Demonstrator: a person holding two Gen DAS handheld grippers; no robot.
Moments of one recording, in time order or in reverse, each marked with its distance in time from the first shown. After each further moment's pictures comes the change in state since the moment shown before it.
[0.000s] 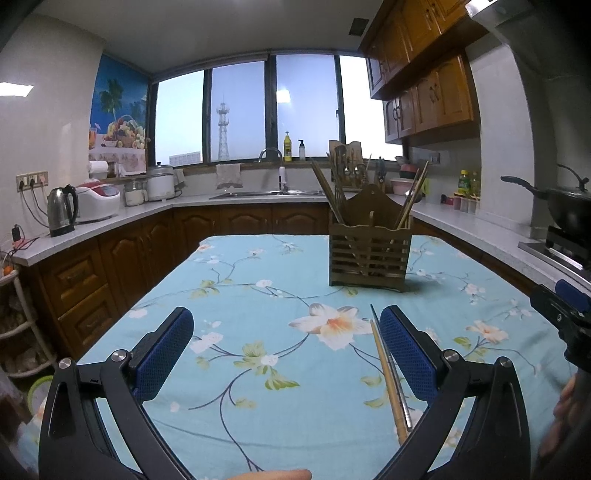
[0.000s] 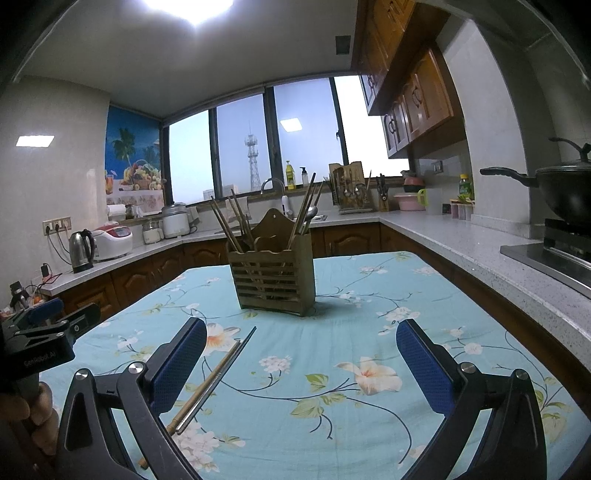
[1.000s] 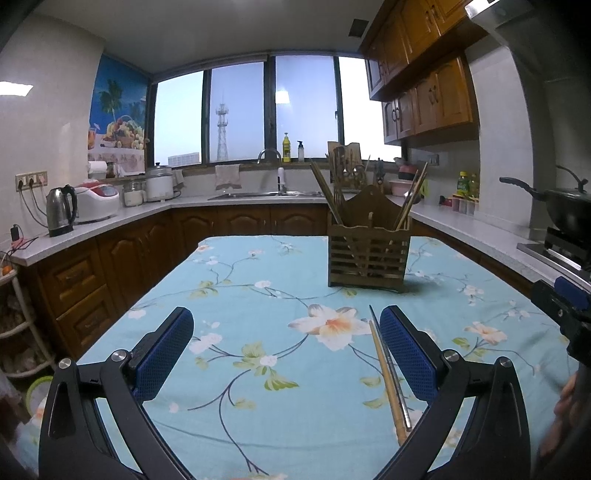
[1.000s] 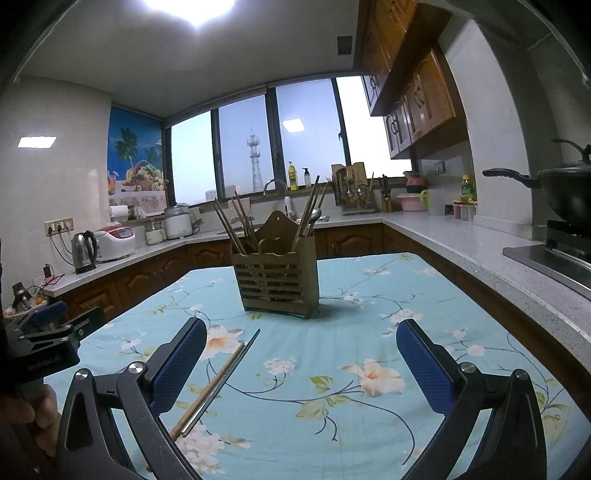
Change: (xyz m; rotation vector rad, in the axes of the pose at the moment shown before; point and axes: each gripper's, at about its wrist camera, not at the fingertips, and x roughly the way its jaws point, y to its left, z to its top) left arm -0.002 0.003 0.001 0.000 -0.003 -0.013; right arm 0.001 0.000 0.001 -0.002 -0.003 0.007
